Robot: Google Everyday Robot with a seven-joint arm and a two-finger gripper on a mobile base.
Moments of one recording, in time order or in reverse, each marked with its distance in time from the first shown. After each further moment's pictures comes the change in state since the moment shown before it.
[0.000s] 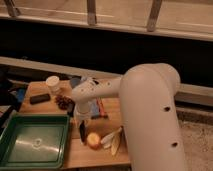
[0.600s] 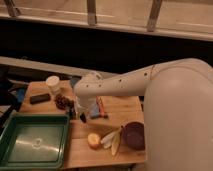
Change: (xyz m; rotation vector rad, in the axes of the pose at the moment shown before) arm -0.018 0.000 -0.082 -0.017 -0.222 -0.013
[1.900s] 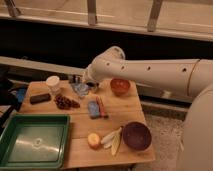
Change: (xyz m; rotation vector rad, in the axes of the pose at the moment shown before) arm -0.116 -0.036 -0.136 -0.106 -0.402 0.084
